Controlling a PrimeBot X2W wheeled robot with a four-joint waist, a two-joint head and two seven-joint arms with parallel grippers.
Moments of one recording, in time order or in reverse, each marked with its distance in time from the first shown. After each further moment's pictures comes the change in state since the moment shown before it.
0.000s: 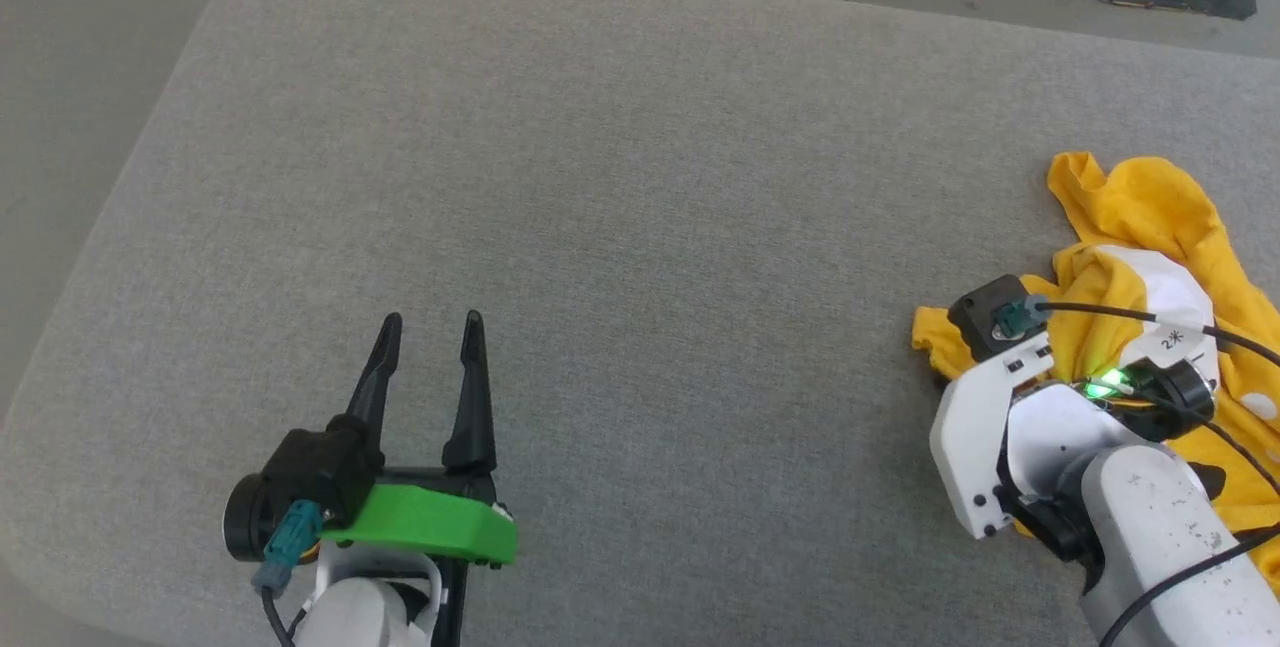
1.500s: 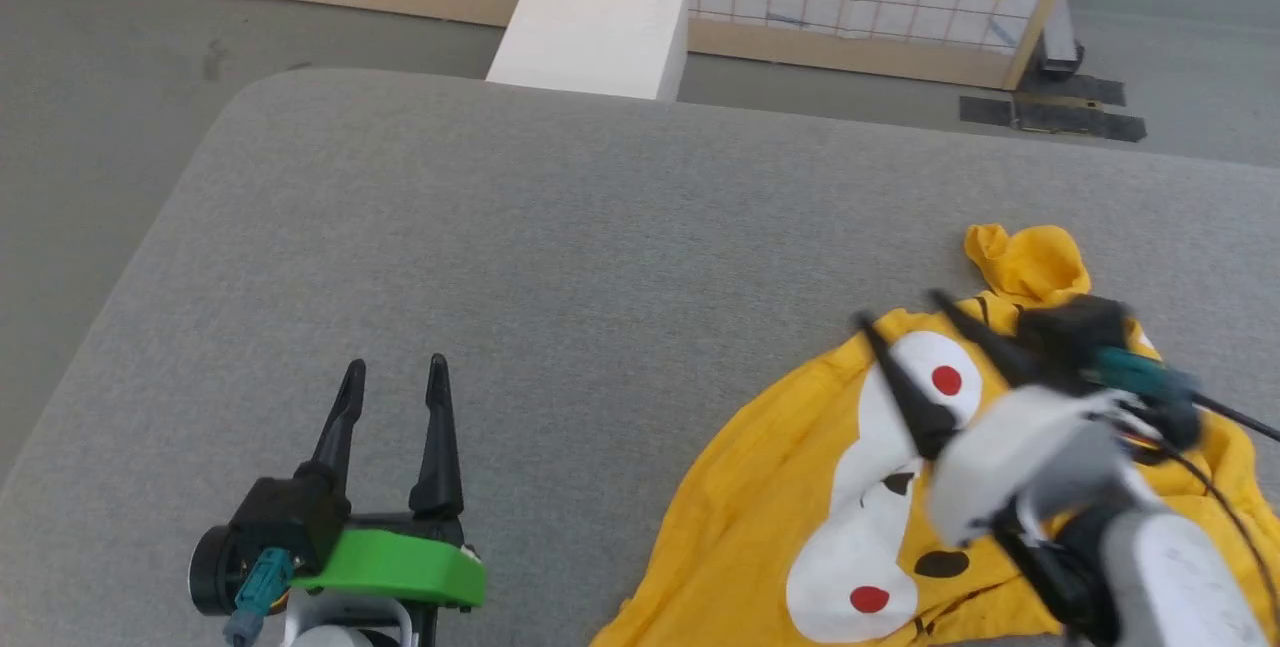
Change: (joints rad) left arm 0.083 0.011 0.046 -0.031 0.013 0.002 -0.001; right arm 0.159 0.151 -0.083 -0.285 0.114 0.000 -0.331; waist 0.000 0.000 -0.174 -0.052
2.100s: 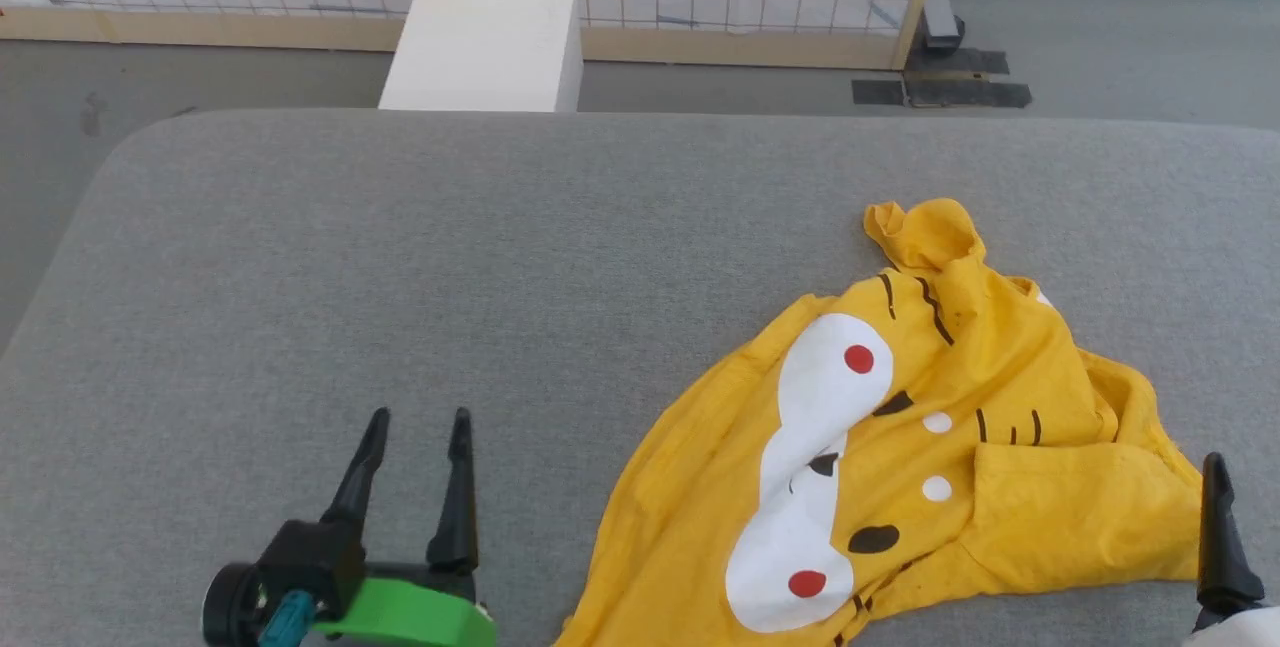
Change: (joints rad) left arm 0.087 0.032 -0.039 -0.031 0.015 -0.011 0.005; right arm 0.351 0.058 -0.526 0.034 -0.045 0.000 -0.407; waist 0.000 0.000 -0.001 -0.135
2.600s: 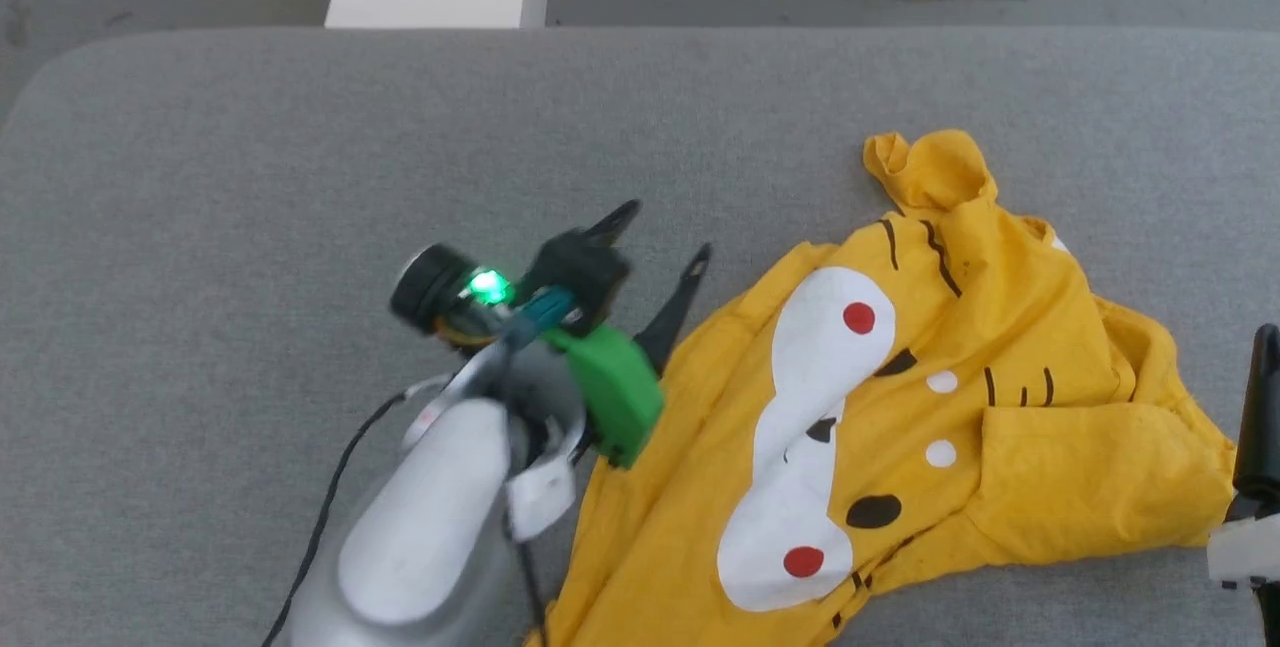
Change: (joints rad) left arm -0.550 0.047 -0.336 0.168 0.039 -0.142 0.358; right arm -0.141 0.000 -0.016 -0.087 -0.006 0.000 -0.007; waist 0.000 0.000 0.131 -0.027
